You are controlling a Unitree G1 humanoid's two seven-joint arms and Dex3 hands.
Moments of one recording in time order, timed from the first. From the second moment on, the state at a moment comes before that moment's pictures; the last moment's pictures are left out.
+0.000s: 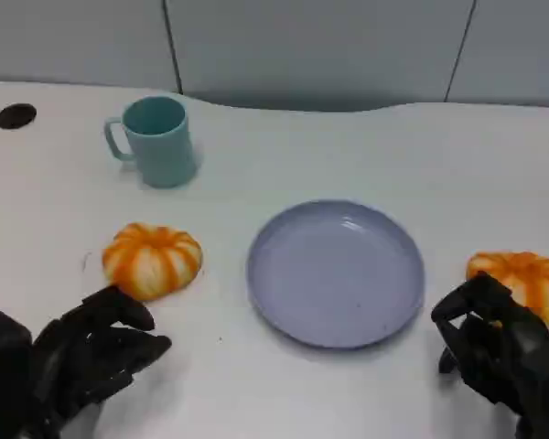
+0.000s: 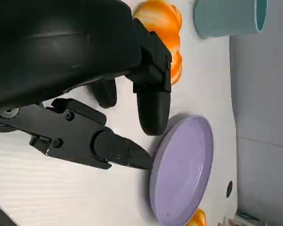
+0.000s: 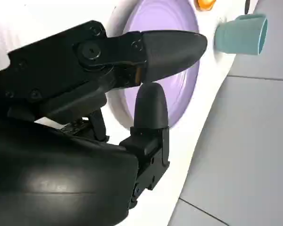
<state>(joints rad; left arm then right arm) -0.09 0.16 0.12 0.46 -0.23 -0.07 -0.48 0.02 -0.04 0.02 0.31 -0.07 -0.27 0.05</state>
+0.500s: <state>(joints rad) -0.09 0.16 0.12 0.46 -0.23 -0.07 -0.48 0.02 -0.04 0.02 0.31 -0.07 -0.27 0.05</state>
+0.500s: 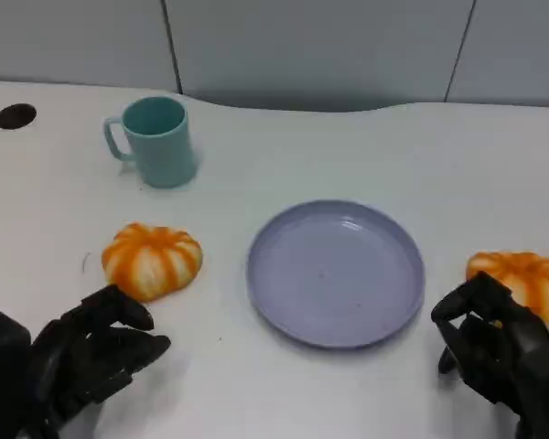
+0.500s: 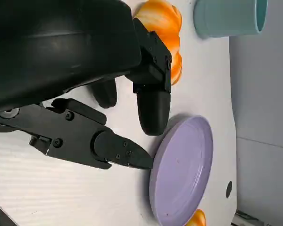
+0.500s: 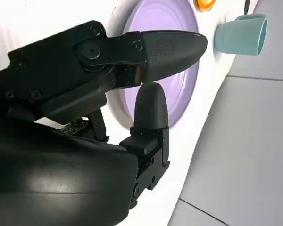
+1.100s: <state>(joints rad) -0.17 0.32 -0.01 0.36 0.48 -0.54 -0.02 0.02 -0.03 0.04 0.31 -0.09 -0.27 0.03</state>
